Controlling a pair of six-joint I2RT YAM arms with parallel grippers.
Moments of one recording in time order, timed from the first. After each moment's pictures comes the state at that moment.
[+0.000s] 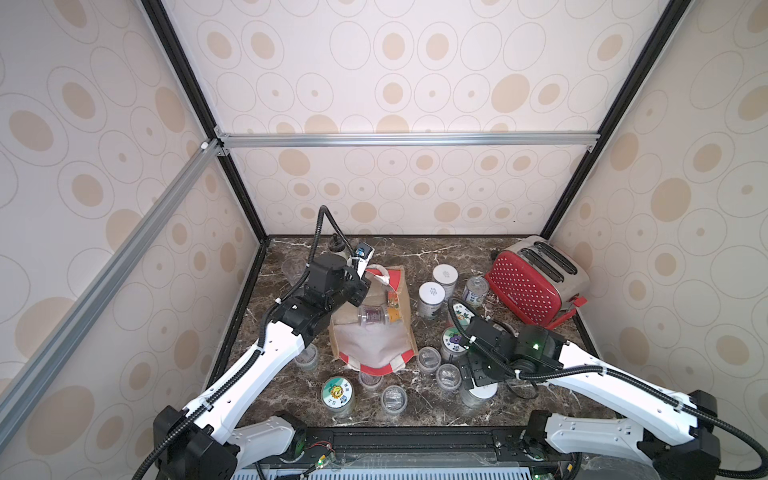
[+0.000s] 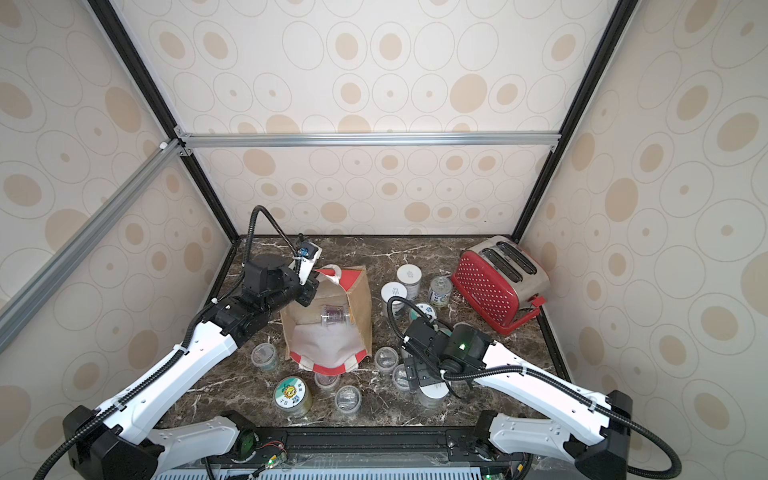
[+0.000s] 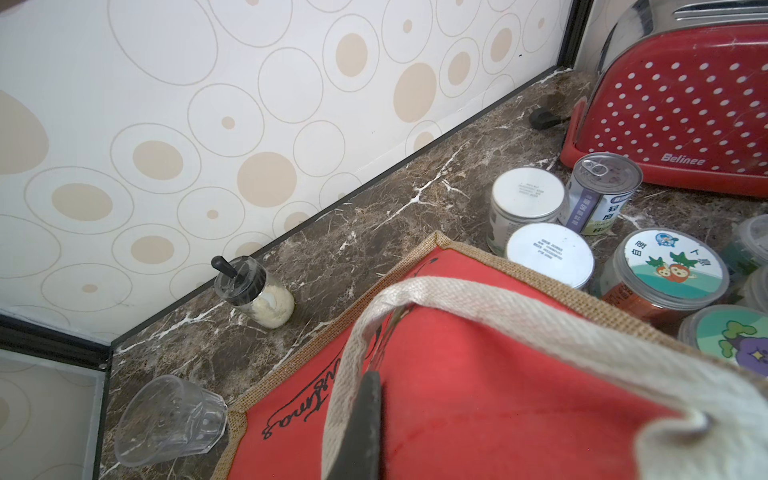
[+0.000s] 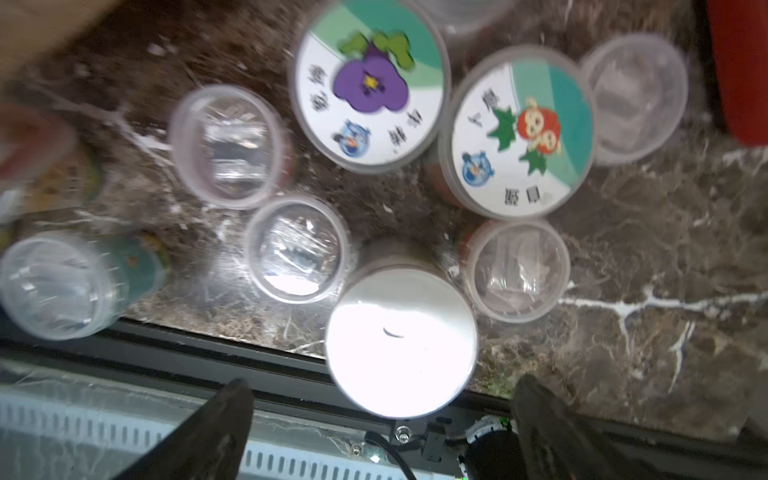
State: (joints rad) left arm -0.50 1.18 1.08 -0.36 -0.07 0.23; right arm 1.01 1.07 1.09 -1.31 0.21 0.72
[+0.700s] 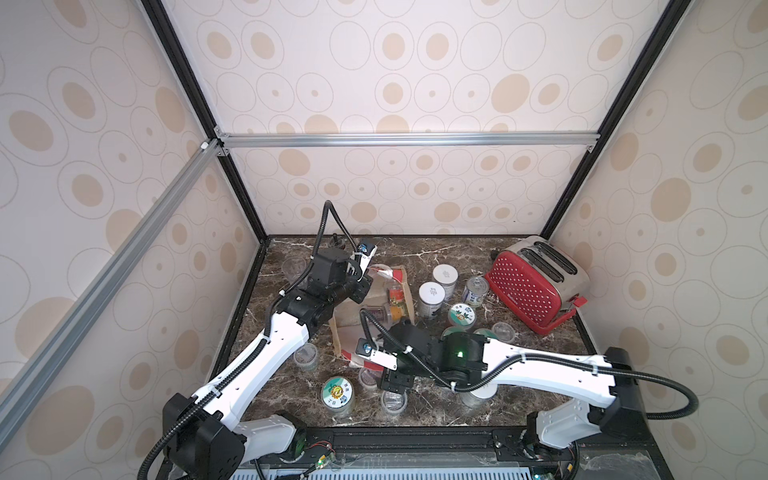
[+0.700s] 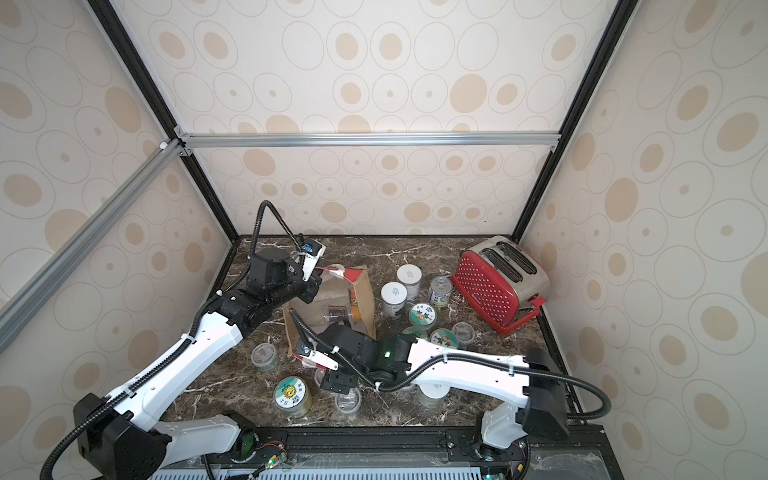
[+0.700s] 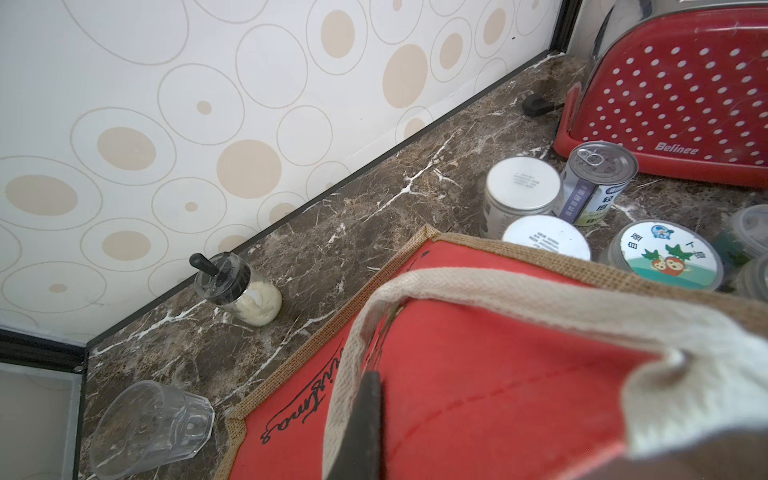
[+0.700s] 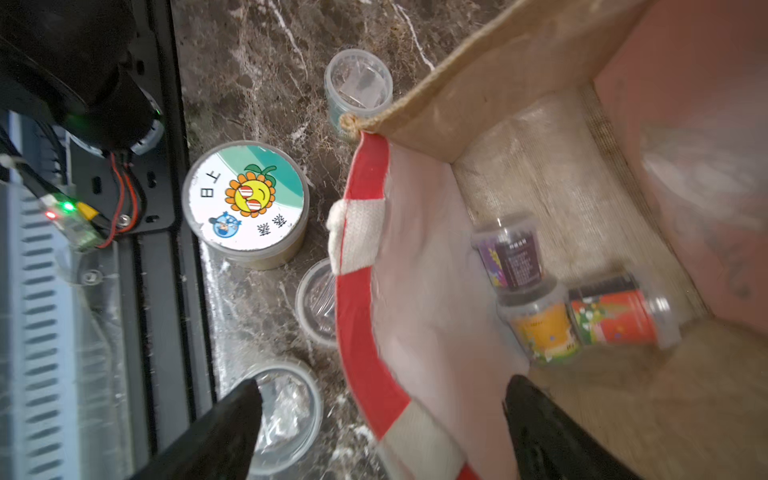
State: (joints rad) left arm -0.48 1.23 1.13 -0.39 -0.02 0.23; right arm 1.25 1.53 1.29 -0.61 0.18 -0.27
